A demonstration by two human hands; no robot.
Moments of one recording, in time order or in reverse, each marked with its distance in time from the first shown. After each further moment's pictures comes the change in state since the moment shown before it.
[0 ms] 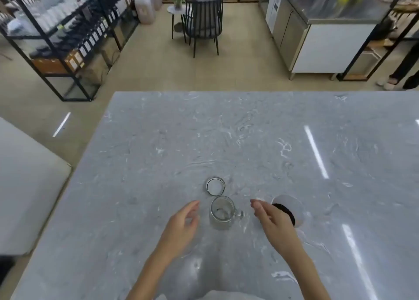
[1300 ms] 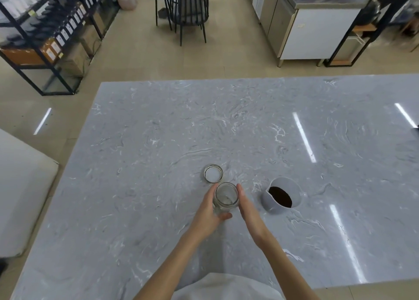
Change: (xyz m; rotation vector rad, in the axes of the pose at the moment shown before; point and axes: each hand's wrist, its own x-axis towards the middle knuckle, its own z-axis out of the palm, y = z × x) left_hand 0.030 -0.028 0.071 -0.093 -0.233 0.023; right_hand 0.004 0.018 0.077 0.435 -0.202 0.257
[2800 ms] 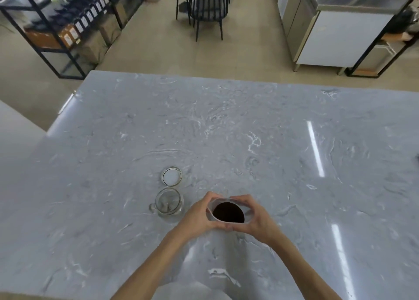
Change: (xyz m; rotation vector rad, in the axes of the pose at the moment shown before) left_hand 0.044 0.078 0.120 0.140 -0.024 -0.007; right_hand 0.045 0.024 -0.218 -0.499 -0.175 -0.350
